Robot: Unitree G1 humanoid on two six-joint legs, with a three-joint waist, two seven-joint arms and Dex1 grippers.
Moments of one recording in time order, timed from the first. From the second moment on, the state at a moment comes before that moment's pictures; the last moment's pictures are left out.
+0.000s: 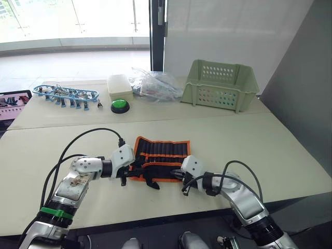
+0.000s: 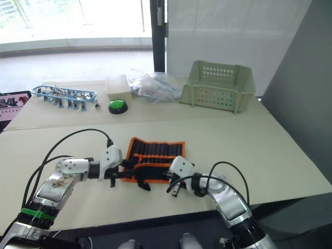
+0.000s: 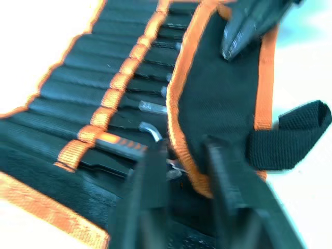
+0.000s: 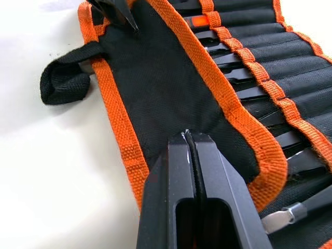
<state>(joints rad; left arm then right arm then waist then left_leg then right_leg) -0.35 0.65 -0.10 0.05 -0.22 0.19 -1.09 -0.29 -0.39 0.34 -0.12 0.06 0.34 0.76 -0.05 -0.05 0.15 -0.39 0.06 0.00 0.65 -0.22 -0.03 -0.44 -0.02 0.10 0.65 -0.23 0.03</state>
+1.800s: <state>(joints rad) -0.13 0.37 -0.15 -0.09 -0.15 0.24 -0.65 -0.19 -0.26 0.34 -0.12 -0.05 0.27 0.48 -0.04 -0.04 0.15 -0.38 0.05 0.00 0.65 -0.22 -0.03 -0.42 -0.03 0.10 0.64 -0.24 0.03</state>
